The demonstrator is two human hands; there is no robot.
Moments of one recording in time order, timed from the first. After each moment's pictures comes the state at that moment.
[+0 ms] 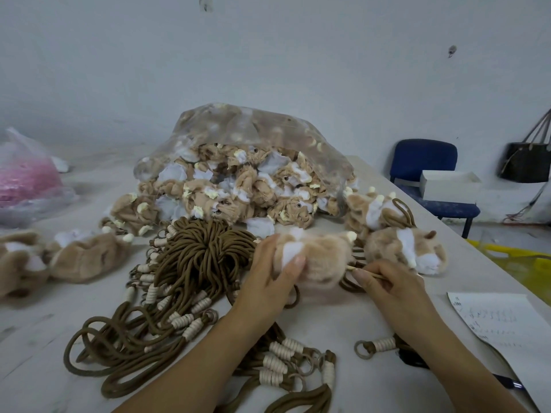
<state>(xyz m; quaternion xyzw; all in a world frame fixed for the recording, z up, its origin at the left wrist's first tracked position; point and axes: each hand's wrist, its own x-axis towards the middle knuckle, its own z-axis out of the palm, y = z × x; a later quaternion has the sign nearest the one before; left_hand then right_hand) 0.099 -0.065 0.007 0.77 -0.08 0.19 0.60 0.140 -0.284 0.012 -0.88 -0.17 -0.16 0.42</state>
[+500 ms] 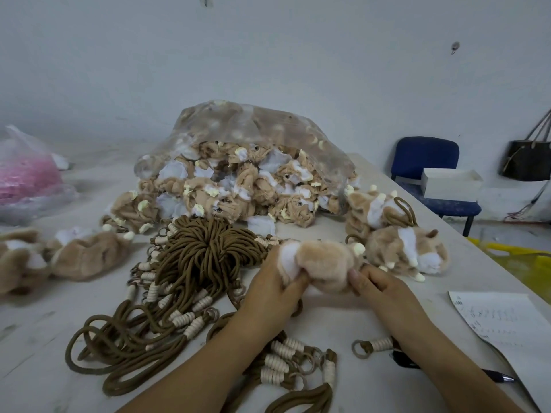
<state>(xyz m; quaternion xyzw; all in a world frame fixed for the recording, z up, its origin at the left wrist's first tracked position) 0.104 -0.071 -0.003 0.81 -0.09 0.19 0.54 0.132 -0.271 0.009 -0.83 -0.17 -0.04 0.53</state>
